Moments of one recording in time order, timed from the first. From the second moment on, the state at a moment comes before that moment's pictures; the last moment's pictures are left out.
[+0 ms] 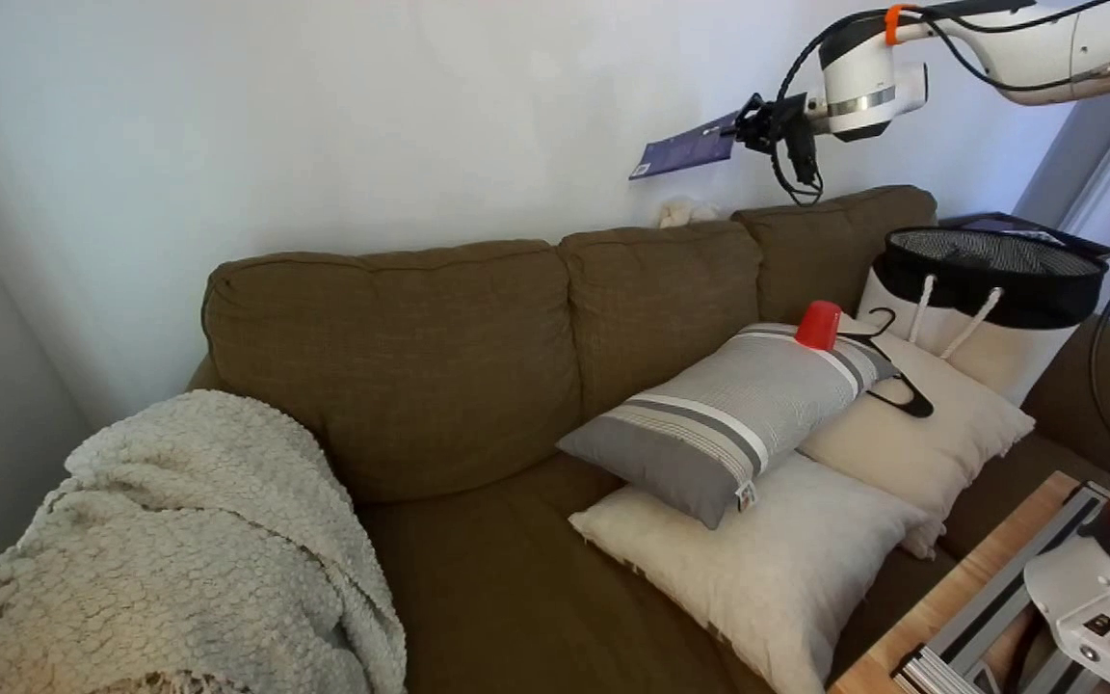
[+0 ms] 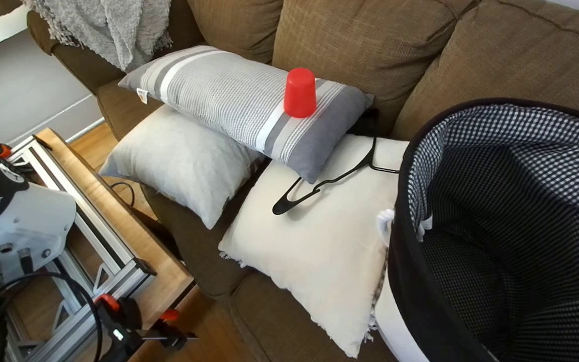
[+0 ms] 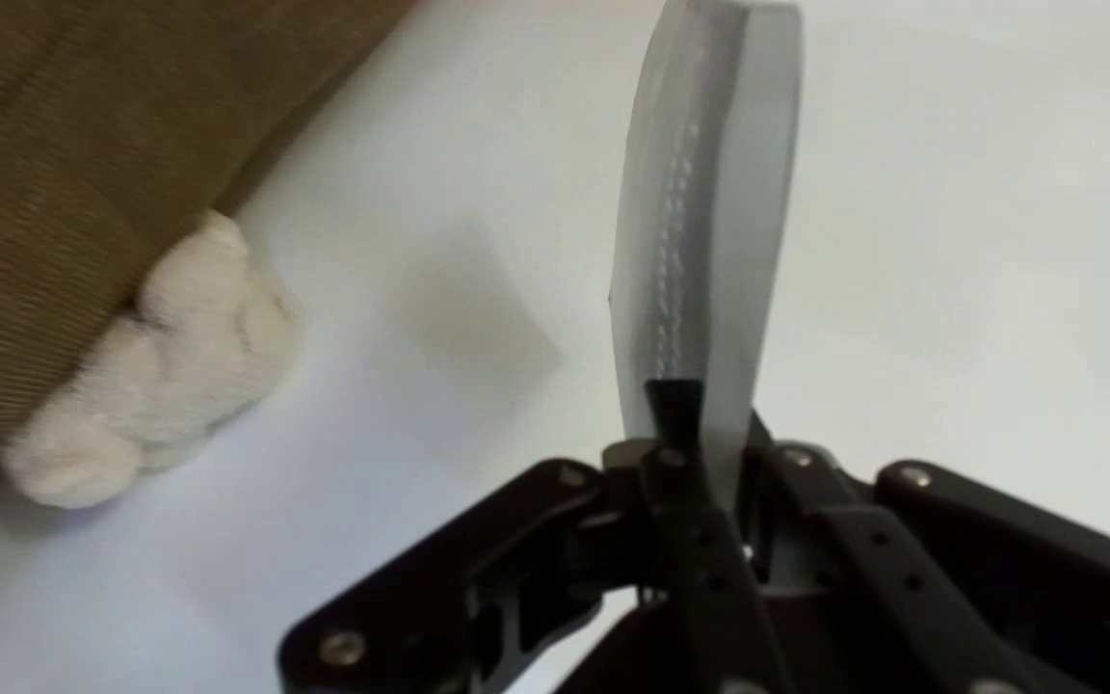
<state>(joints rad) -0.94 0.78 0.93 -1.51 0.73 2.94 -0.45</state>
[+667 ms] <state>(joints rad) -1.29 0.61 1.16 -2.09 0.94 3.39 -0.51</state>
